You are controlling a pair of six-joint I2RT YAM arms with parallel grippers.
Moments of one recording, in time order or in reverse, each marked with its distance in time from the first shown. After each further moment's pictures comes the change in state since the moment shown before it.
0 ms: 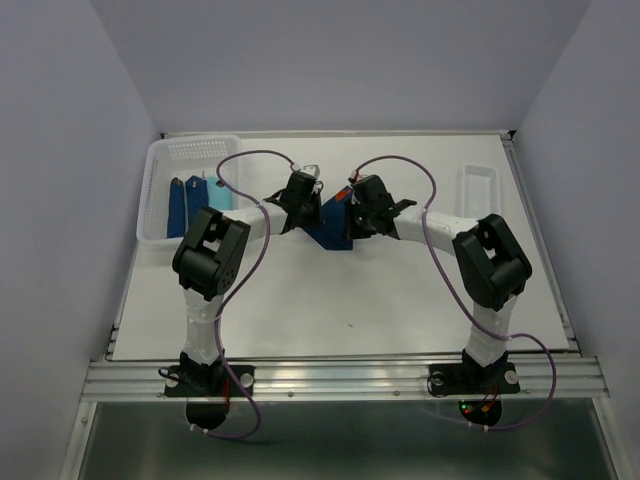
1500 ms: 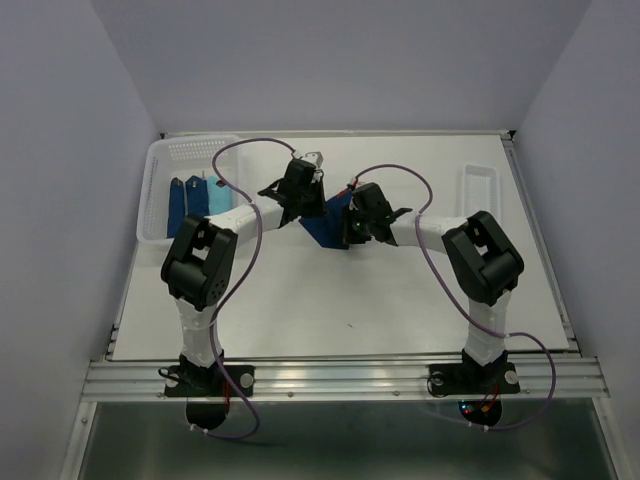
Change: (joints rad) left arm -0.006 -0.101 0.051 -0.091 0.036 -0.010; right arm 0.000 0.052 -0.055 0.146 -0.029 0.052
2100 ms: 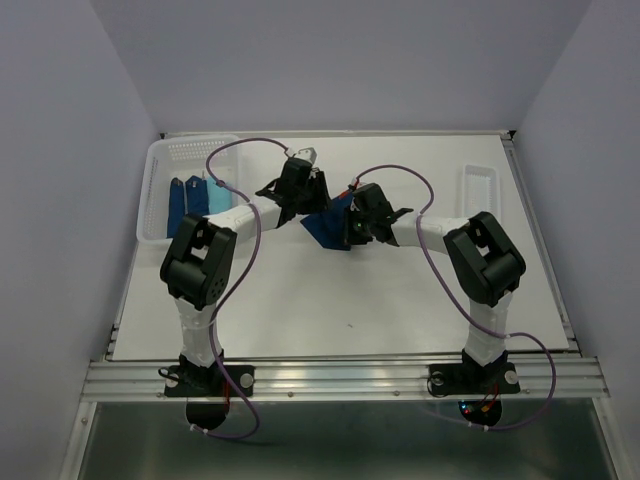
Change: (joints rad) left arm 0.007 -0.003 -0.014 0.073 -0.004 -0.063; right arm 0.000 -0.013 -0.009 -0.014 0.008 0.002
